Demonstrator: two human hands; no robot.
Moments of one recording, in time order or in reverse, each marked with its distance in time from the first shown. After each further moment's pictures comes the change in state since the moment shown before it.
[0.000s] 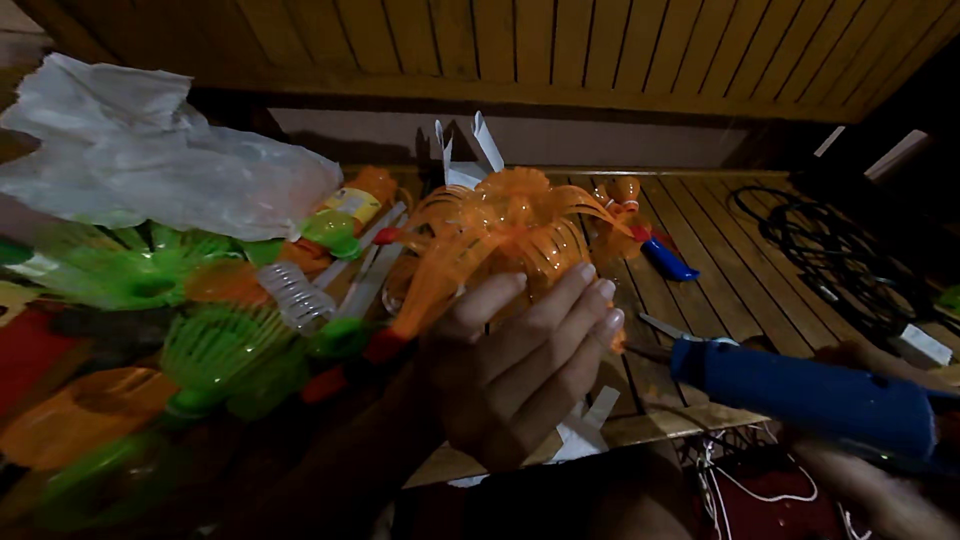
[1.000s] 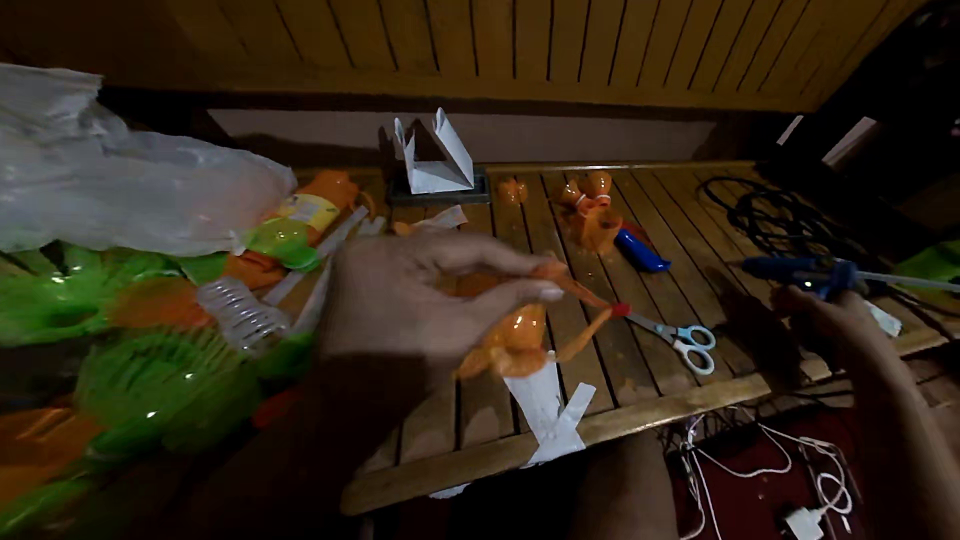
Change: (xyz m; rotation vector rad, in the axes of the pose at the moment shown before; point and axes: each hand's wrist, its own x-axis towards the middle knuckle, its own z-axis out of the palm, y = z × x) left_hand 0.026 -0.021 -0.006 -0.713 -0.143 -0.834; right_hand 0.000 0.181 -0.067 -0.154 0.164 1.117
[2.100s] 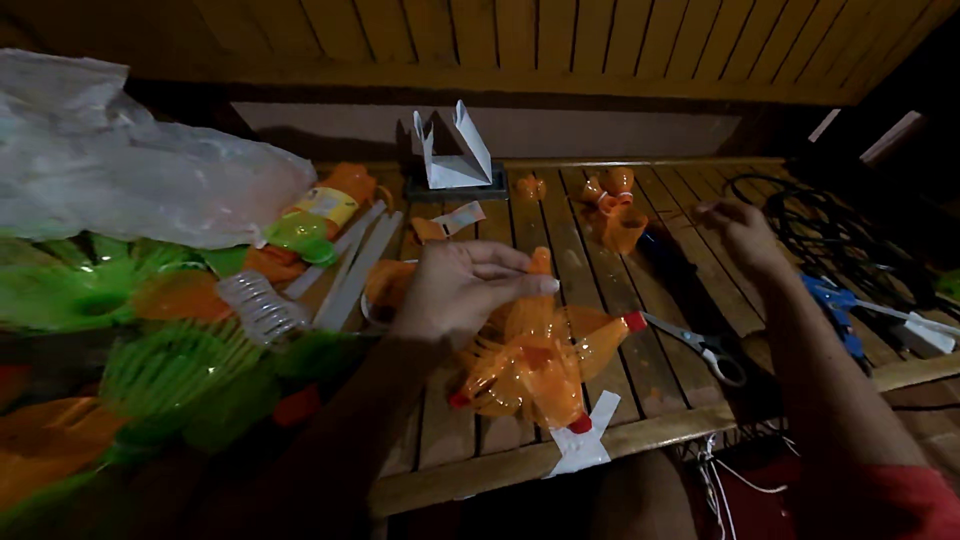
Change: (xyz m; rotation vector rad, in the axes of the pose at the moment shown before) left_hand 0.003 -0.034 0.015 -0.201 -0.099 -0.620; right_hand 0.037 -0.111 0.098 0.017 -0.261 -0.527
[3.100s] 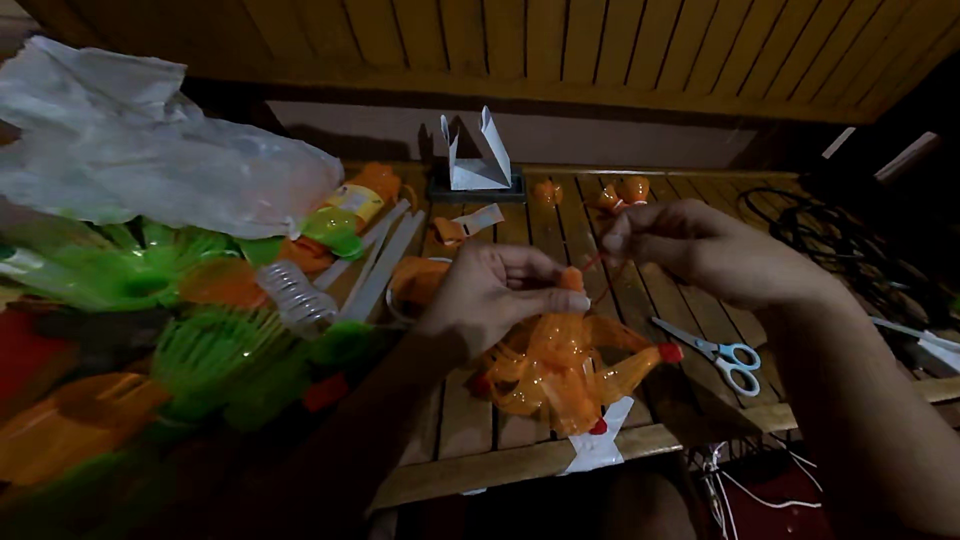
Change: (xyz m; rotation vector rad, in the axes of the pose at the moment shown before) left_hand -0.003 -0.007 -0.010 -0.197 -0.212 0.215; right_hand -0.064 -0.157 0.033 0.172 -0.632 -0.378
